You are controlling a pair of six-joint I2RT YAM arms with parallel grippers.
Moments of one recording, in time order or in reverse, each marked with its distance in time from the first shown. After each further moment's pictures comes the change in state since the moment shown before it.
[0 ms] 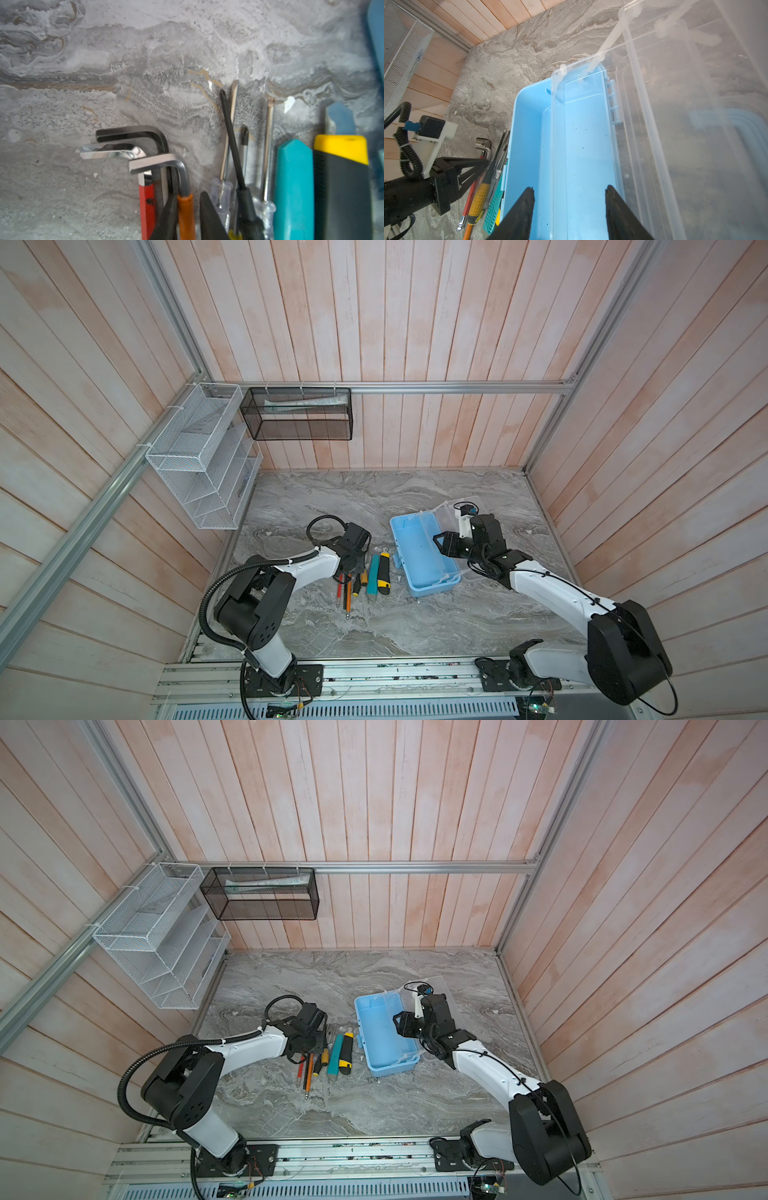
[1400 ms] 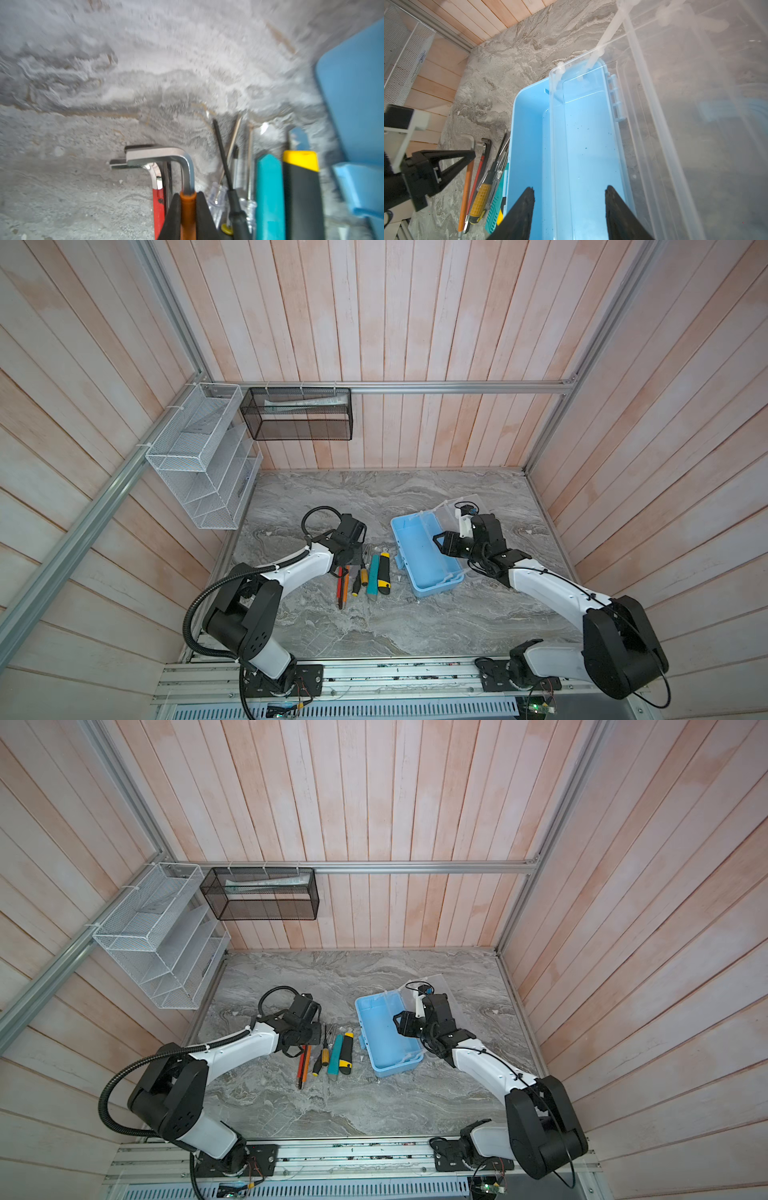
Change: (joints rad) left arm 0.042 -0.097 0.065 -0.031 0.009 0.040; right arm -0.022 0.027 -0.004 0.026 -0.045 0.010
